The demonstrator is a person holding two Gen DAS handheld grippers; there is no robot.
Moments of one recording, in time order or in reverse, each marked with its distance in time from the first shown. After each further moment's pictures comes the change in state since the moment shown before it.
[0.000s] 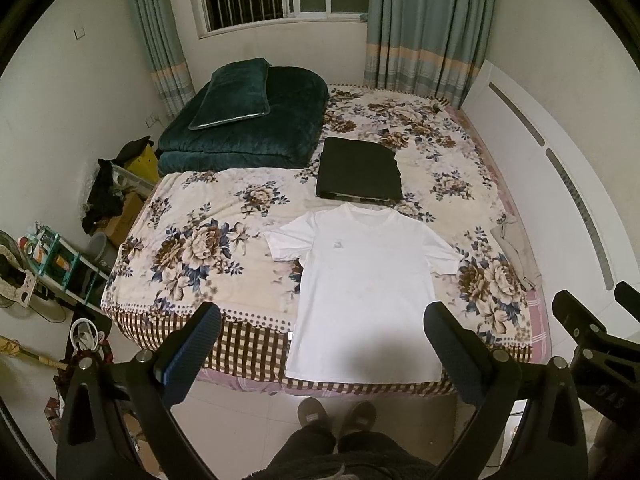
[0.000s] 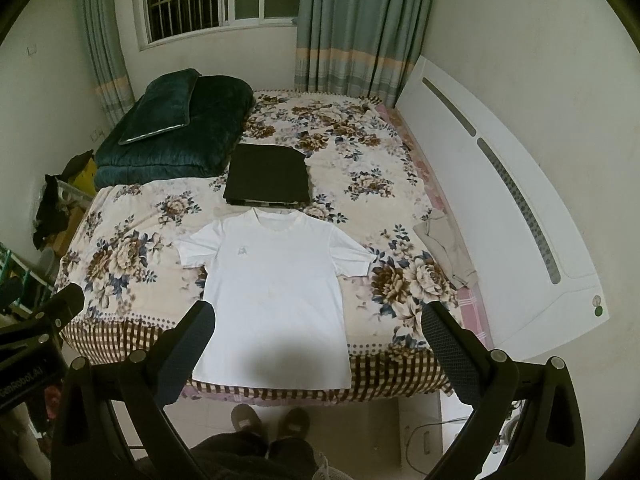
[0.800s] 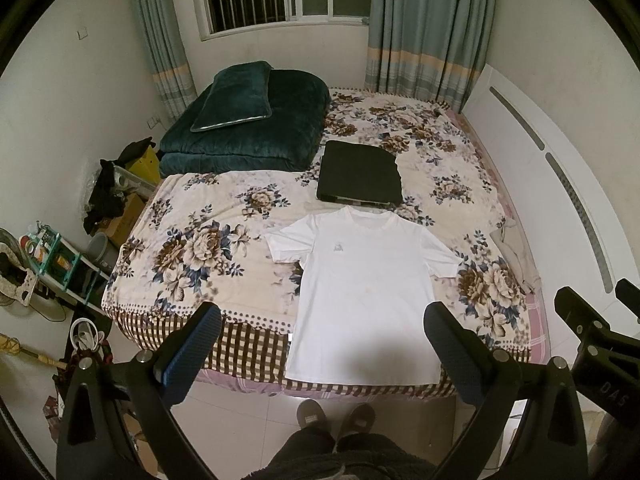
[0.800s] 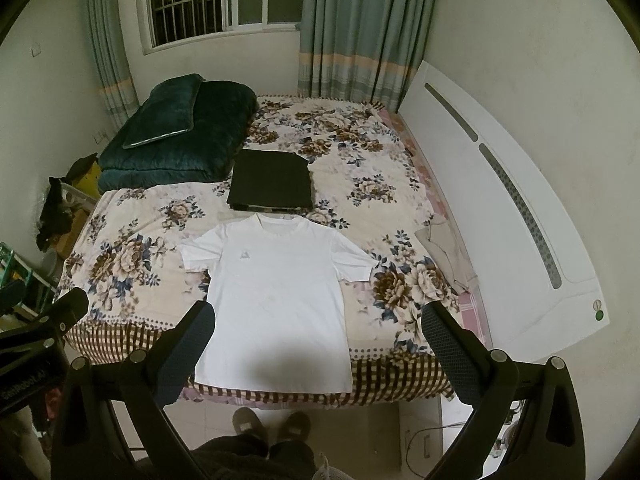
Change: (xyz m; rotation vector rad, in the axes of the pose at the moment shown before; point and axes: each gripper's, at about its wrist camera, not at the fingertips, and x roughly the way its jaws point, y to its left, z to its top) left arm -0.002 0.003 -0.002 -0.002 -0.007 -0.004; right arm -0.009 0.004 0.012 -0.004 -0.013 0.001
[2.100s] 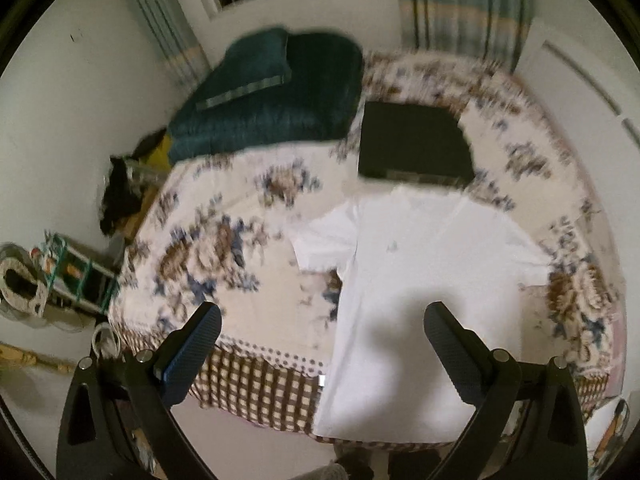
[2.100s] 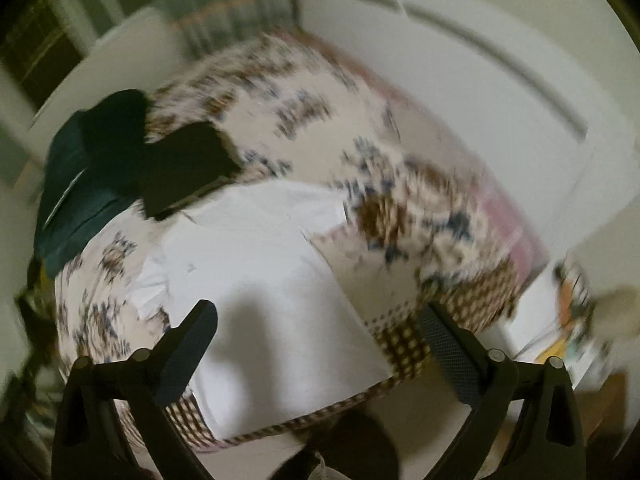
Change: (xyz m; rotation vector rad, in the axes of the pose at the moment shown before) left arm 0.282 -0.012 0.044 0.019 0.099 0.196; right arm 0.303 -0.123 -0.033 0.581 0.274 -0.019
